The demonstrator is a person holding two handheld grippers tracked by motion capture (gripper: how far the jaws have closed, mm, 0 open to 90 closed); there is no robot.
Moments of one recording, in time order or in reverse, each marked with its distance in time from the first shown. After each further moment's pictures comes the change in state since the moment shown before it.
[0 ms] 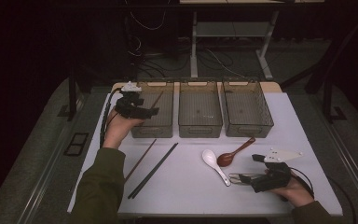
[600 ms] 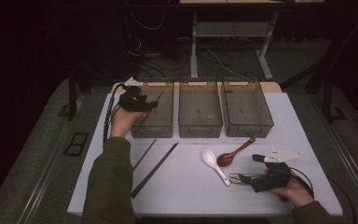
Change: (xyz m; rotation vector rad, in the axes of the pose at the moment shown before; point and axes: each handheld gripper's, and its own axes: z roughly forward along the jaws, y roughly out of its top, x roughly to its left) left arm 0.027 0.008 0.032 0.003 0.015 -0.015; right arm 0.000 0.000 0.000 0.001 0.000 -0.002
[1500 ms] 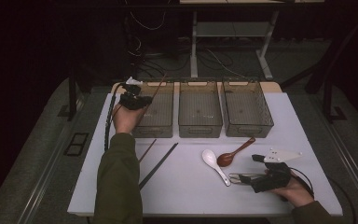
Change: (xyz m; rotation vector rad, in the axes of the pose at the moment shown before) left arm 0.015 -0.005 0.020 0.015 0.064 -0.055; right arm 0.000 0.000 0.000 0.002 0.004 0.000
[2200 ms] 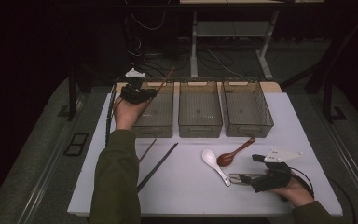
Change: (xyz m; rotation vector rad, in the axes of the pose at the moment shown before) left arm -0.019 0.032 -0.024 -0.069 -0.058 0.040; right arm -0.001 0.000 0.000 -0.004 0.002 0.006
